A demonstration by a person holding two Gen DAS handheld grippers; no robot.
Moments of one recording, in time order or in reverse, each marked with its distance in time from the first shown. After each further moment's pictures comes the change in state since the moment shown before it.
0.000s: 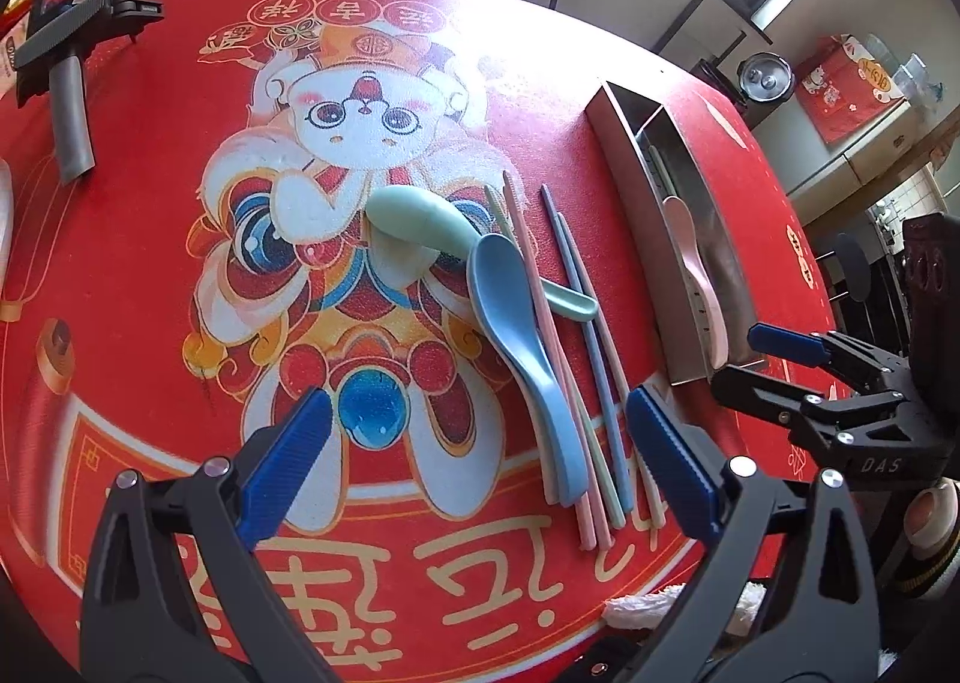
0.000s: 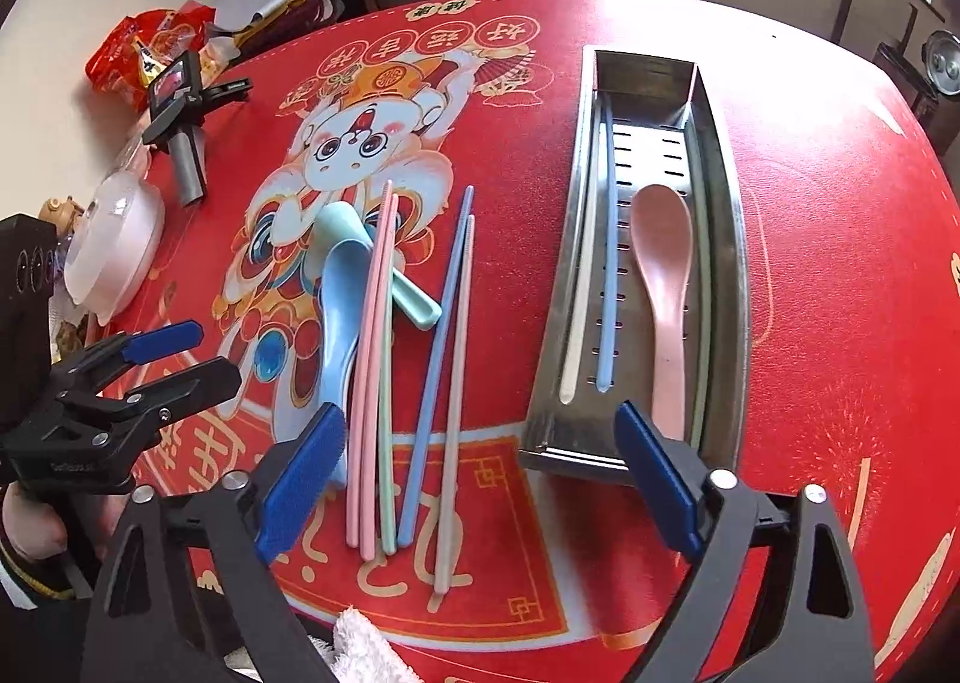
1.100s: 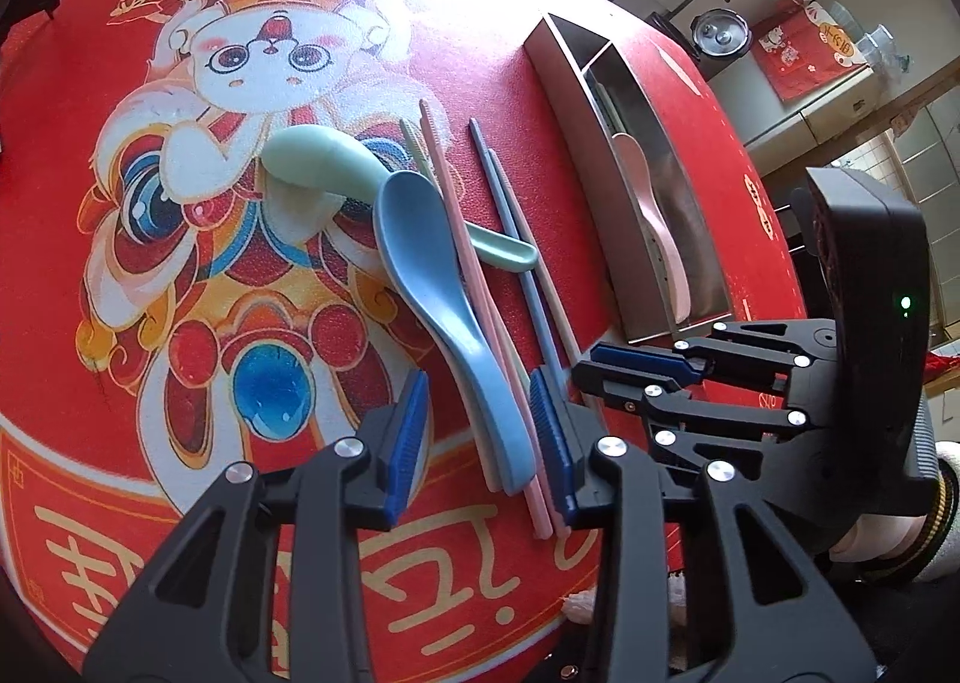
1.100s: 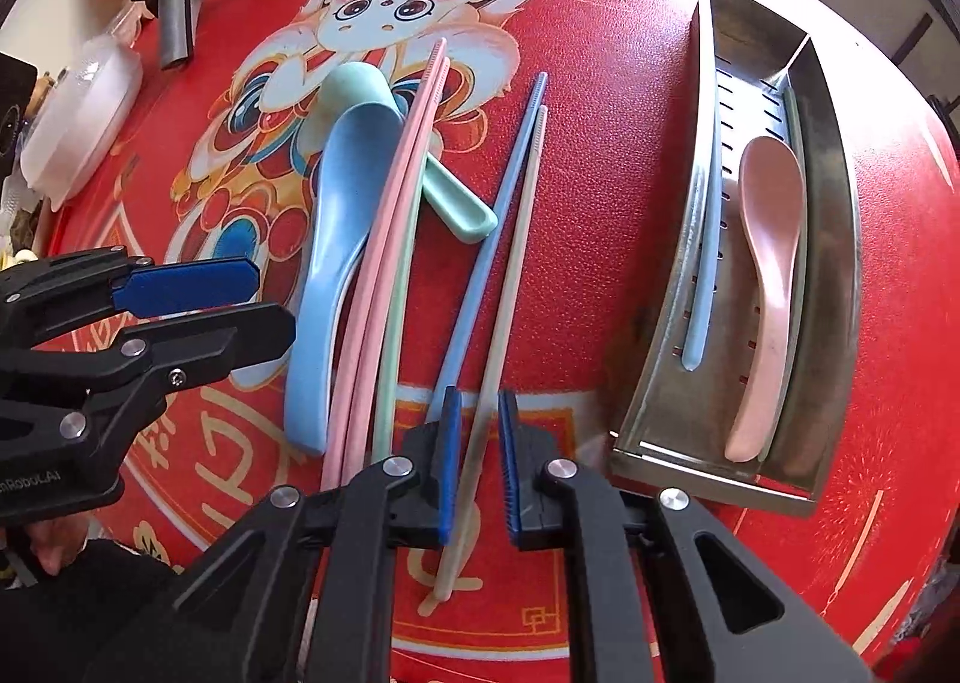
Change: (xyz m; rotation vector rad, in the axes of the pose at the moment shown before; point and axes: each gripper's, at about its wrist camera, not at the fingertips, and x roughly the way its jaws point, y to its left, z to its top) left arm 0.038 -0.019 -0.003 0.058 0.121 -0.146; right arm 0.064 0.032 -0.006 -0.158 0.201 -0.098
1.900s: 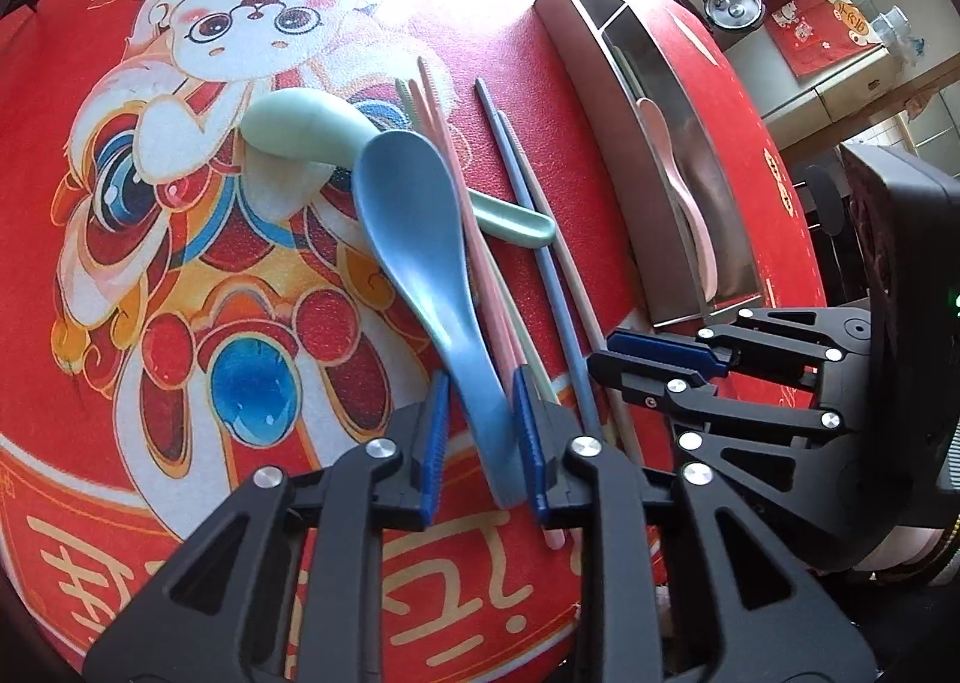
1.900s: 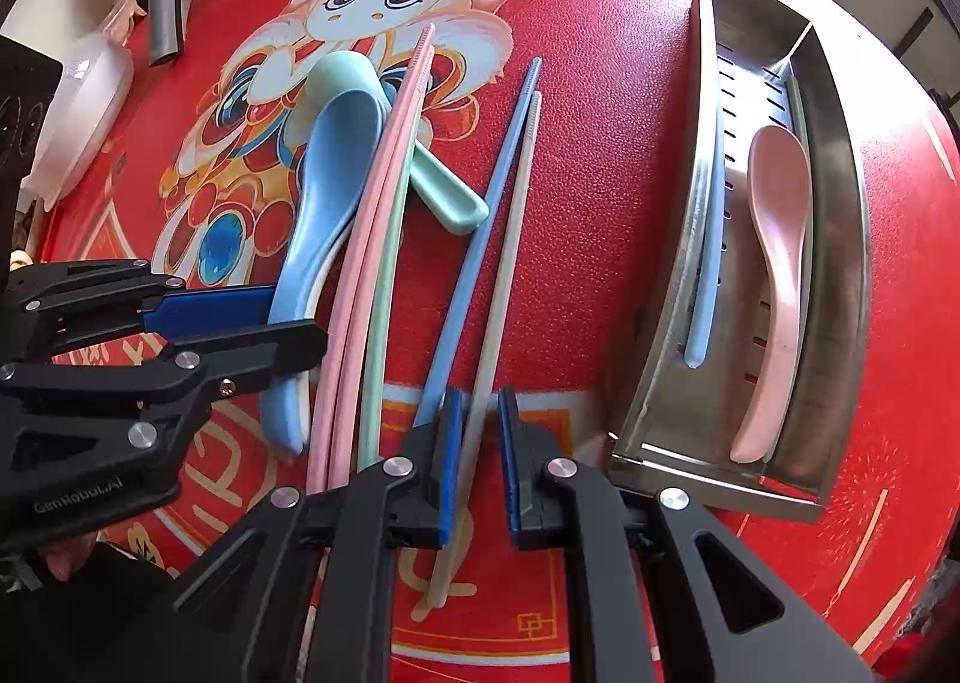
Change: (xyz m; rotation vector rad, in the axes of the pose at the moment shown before) left arm 0.033 -0.003 0.006 -0.006 0.067 0.040; right arm 0.008 -0.001 -0.002 0.010 0.015 0.004
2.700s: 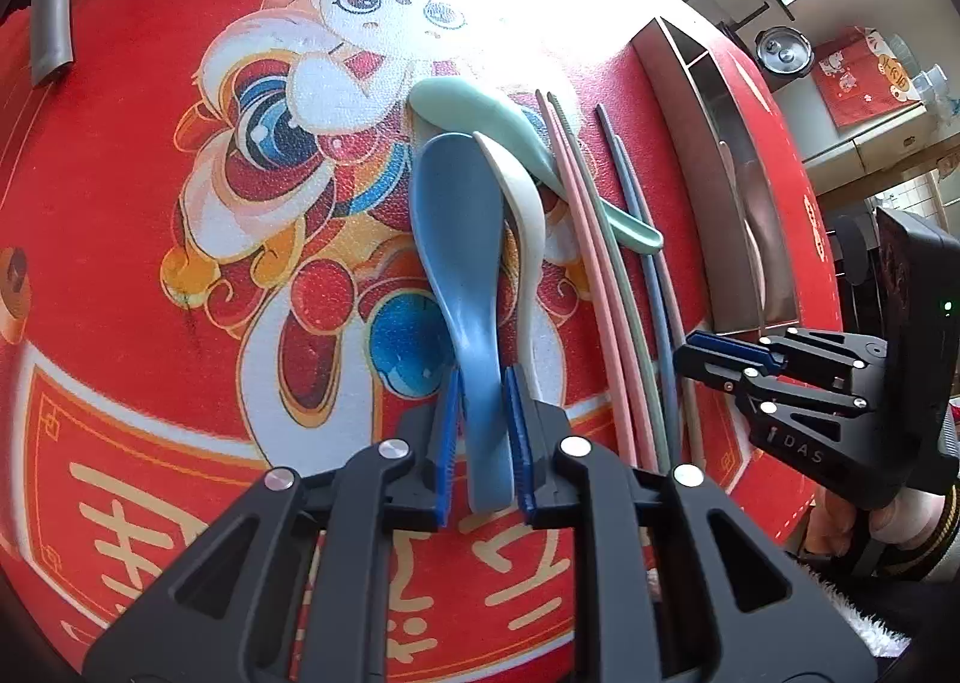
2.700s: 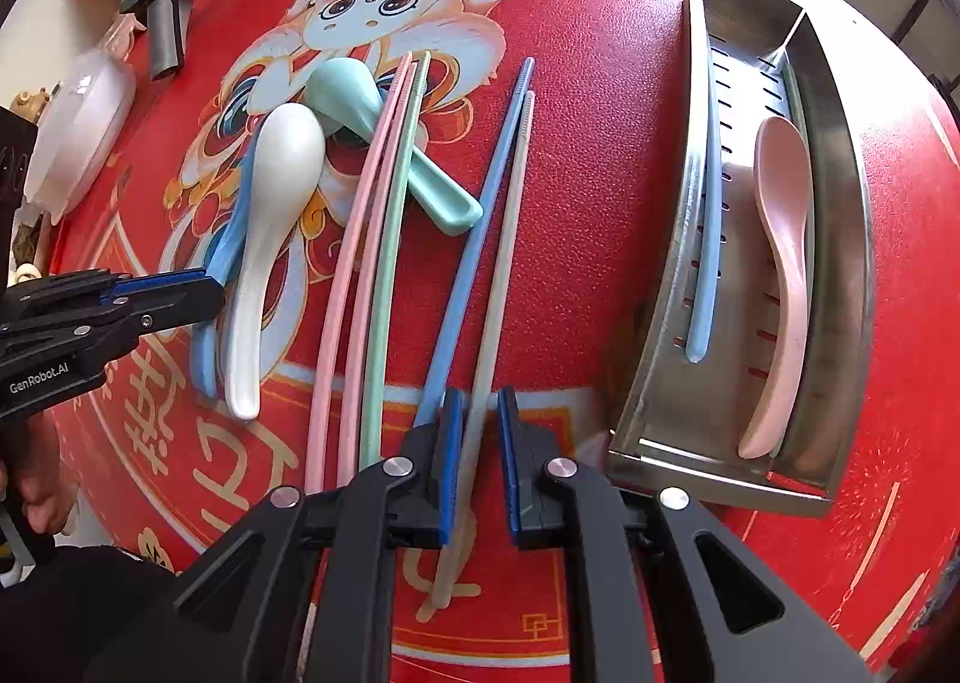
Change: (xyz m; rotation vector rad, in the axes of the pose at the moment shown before) left arm -0.023 0.051 -0.018 -0.119 -0.027 0.051; right arm -0.002 -0.003 -0.002 0.026 -0.011 0.026
